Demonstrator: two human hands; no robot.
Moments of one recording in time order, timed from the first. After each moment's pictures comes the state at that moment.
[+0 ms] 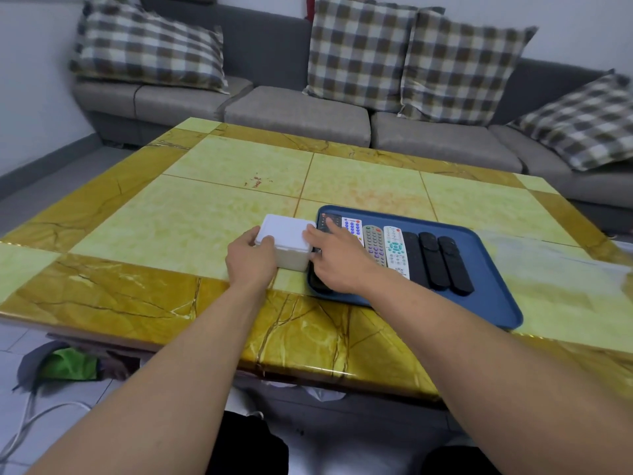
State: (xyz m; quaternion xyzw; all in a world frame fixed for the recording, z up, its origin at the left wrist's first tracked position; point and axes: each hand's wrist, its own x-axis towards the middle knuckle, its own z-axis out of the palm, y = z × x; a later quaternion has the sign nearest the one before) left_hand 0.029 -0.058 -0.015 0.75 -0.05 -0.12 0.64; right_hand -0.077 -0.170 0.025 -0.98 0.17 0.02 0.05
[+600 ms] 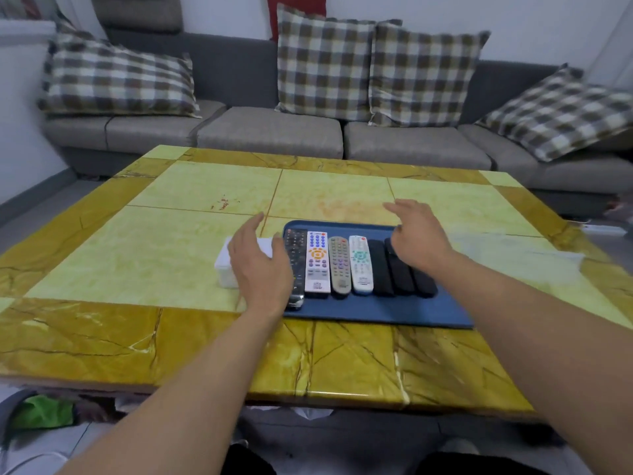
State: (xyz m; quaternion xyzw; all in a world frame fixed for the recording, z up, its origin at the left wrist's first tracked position) left_hand -0.034 -0.101 0.012 0.75 -0.22 0.07 0.63; right_hand -0.185 -0.297 0.062 -0.91 0.37 -0.16 0.11
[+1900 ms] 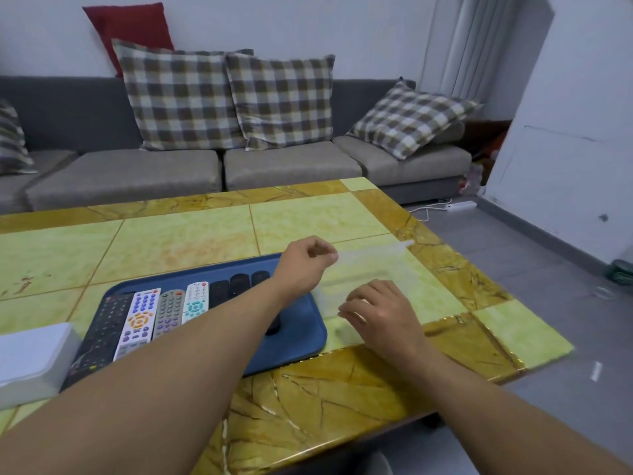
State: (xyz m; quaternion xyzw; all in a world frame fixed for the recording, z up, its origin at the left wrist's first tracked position) left_hand -0.227 -0.342 0.051 0.64 -0.52 -0.31 0.47; right_hand -0.410 -0.363 -0.018 -0.88 0.25 -0.37 -0.12
